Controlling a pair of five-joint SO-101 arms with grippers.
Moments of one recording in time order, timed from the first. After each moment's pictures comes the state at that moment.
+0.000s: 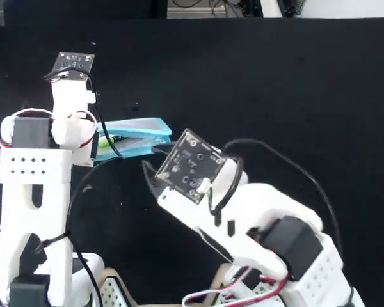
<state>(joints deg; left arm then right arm) -3.8 -27.0 10.2 93.7 -6.3 -45.1 -57.8 23.6 73.6 12.0</state>
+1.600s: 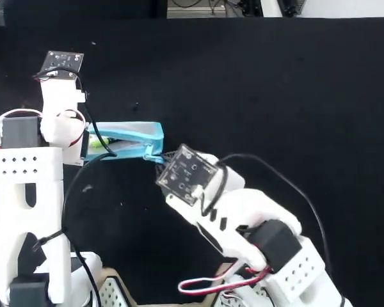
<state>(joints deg) -8.2 -27.0 9.9 93.7 -10.2 -39.1 -69.1 49.5 57.9 19.6</state>
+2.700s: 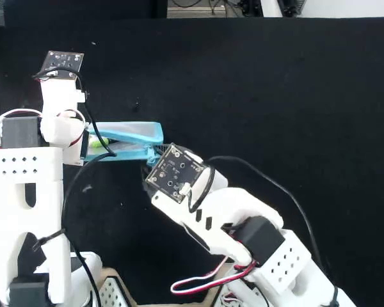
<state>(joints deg) -8.2 -27.0 9.9 93.7 -10.2 -43.8 -65.6 53.4 48.7 15.8</state>
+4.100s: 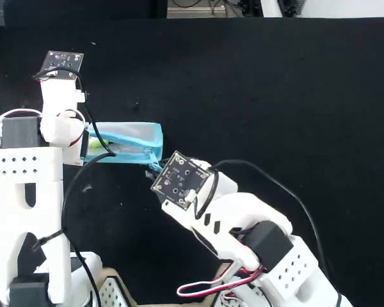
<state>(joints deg) -8.2 -27.0 9.9 93.7 -10.2 -41.7 -69.2 54.7 55.3 19.7</state>
